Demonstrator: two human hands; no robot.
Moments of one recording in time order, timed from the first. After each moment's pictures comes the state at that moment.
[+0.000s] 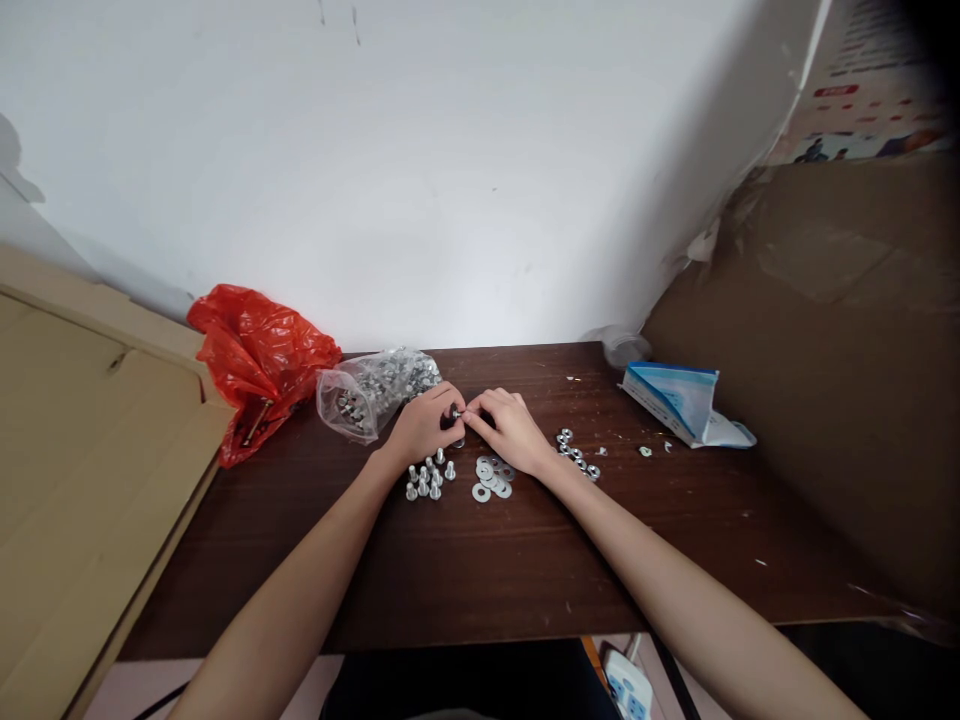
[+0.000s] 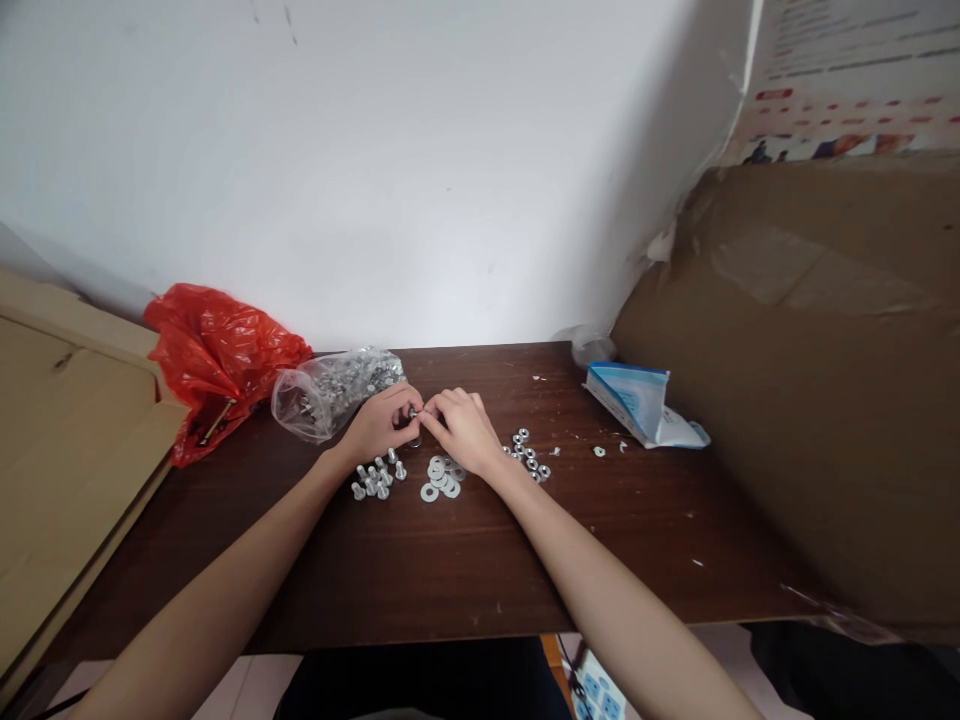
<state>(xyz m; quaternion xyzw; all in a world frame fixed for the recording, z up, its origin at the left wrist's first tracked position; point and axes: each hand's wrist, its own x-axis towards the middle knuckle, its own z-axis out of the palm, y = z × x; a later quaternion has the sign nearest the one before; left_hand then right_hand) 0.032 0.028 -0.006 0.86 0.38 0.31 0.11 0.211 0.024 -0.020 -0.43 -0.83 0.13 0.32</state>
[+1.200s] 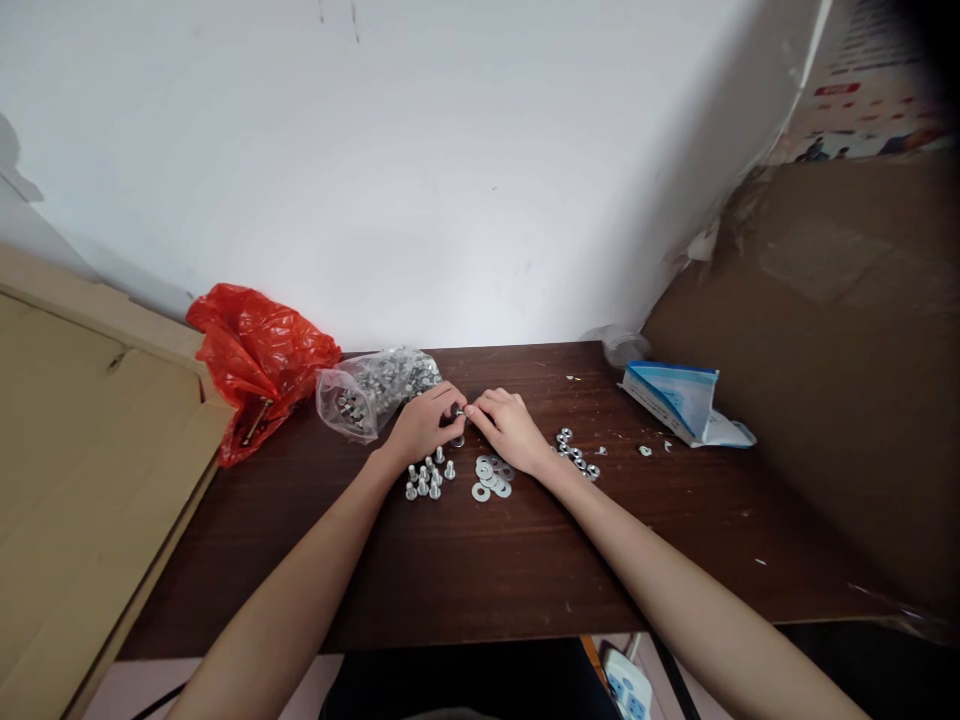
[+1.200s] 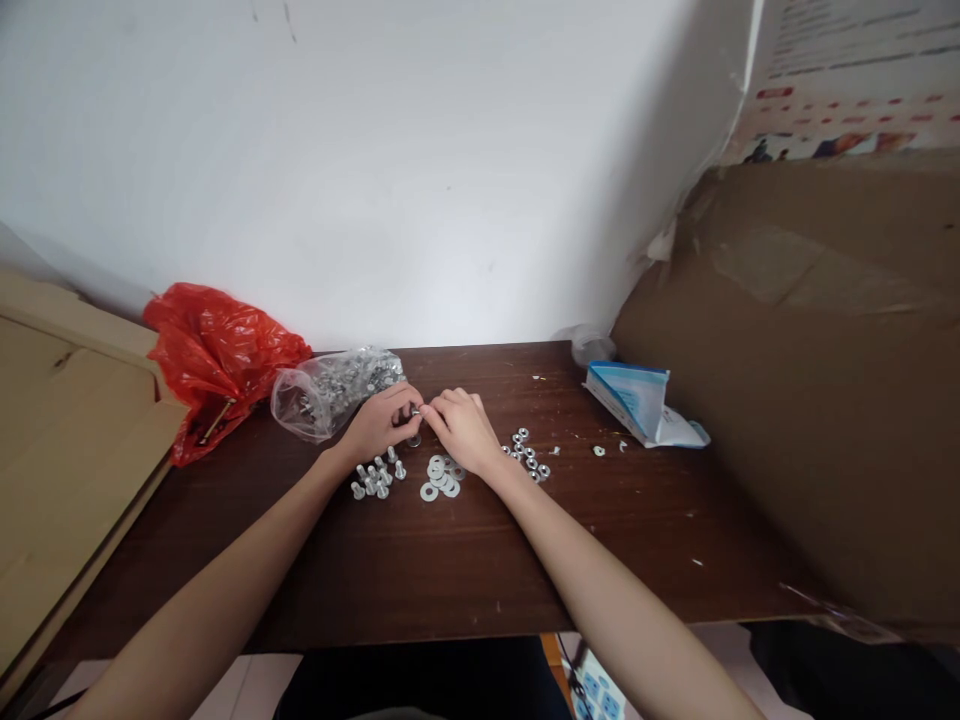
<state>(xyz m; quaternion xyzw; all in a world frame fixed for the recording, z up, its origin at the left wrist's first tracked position) 0.033 0.029 -0.005 0.87 0.38 0.30 0.11 0.209 0.025 -0.020 -0.45 -0.83 0.13 0.31</state>
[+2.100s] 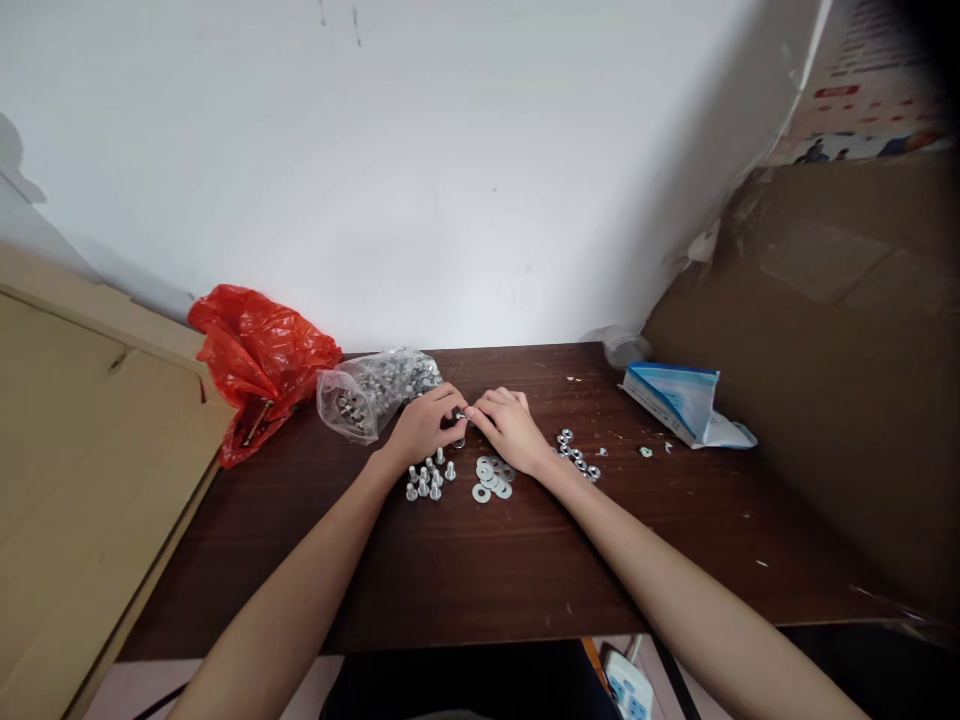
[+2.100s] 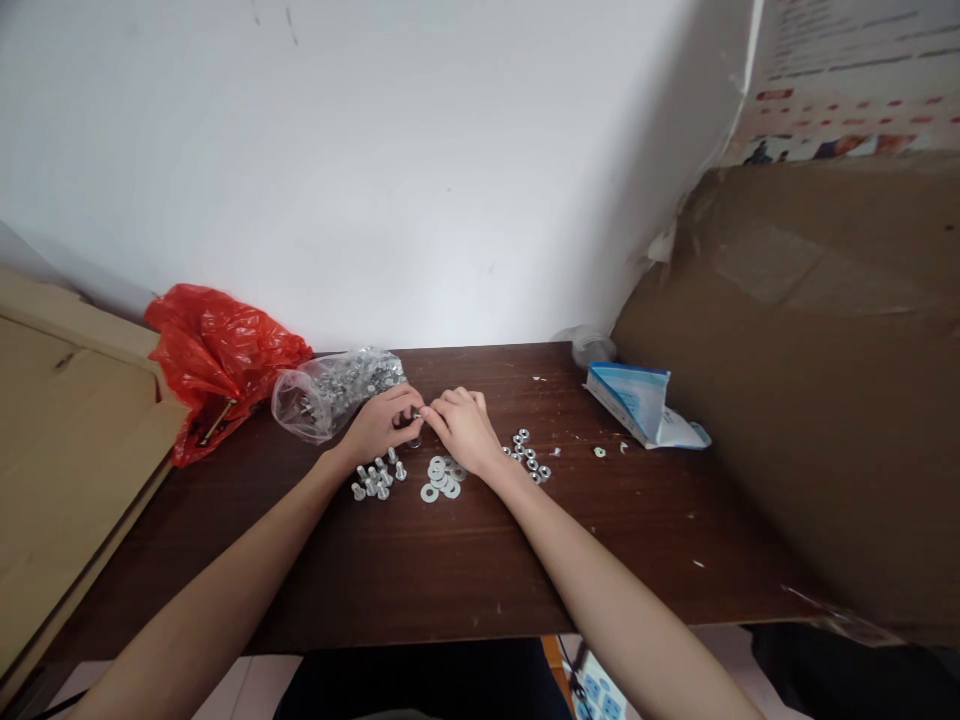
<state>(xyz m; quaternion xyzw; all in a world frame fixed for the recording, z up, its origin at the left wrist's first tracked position) 0.032 0.030 -0.008 0.87 0.37 0.30 0.11 0.209 0.026 -0.024 -0.44 -0.84 0.08 0.30</state>
